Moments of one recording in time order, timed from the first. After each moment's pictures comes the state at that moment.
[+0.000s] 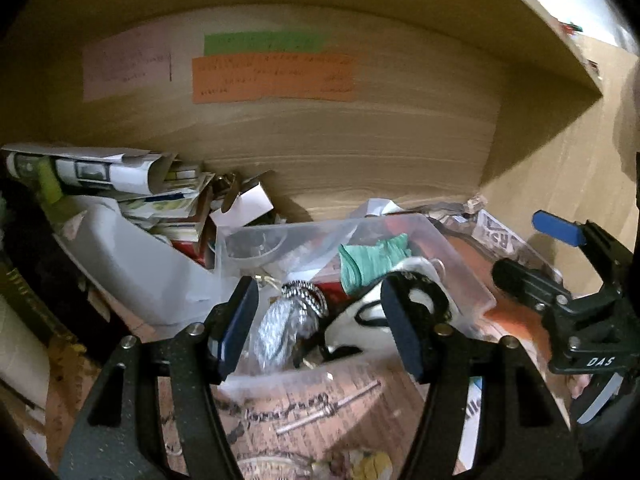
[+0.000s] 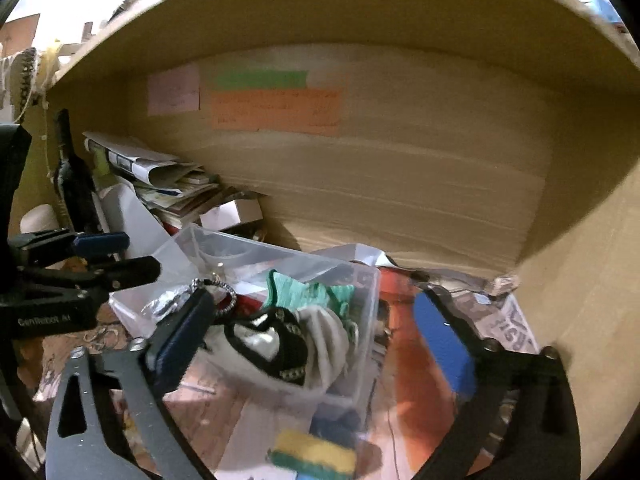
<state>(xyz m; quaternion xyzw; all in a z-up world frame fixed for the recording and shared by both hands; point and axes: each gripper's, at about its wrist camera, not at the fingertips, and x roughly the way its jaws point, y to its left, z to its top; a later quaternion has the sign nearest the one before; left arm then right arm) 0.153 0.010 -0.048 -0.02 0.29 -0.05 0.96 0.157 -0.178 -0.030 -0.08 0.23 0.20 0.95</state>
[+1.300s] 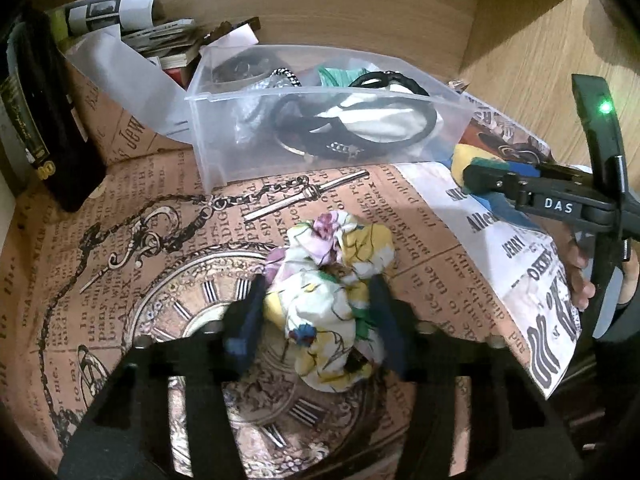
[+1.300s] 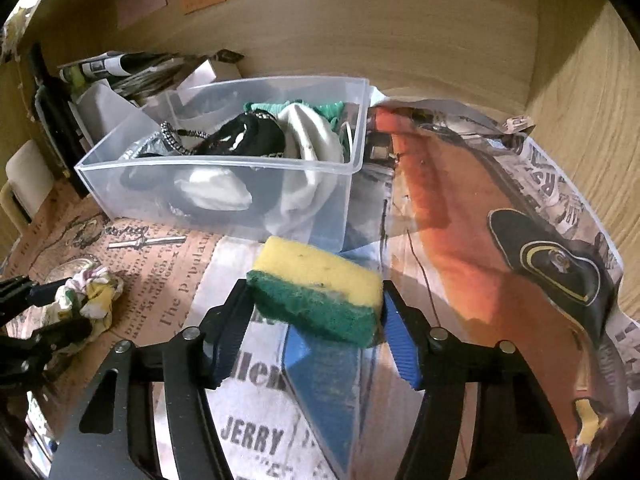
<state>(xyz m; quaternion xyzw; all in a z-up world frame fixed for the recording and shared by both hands) 0.070 0.004 -0.163 -0.01 0.41 -0.09 0.91 0.143 -0.205 -0.131 -0.04 0.39 0.19 0.90</state>
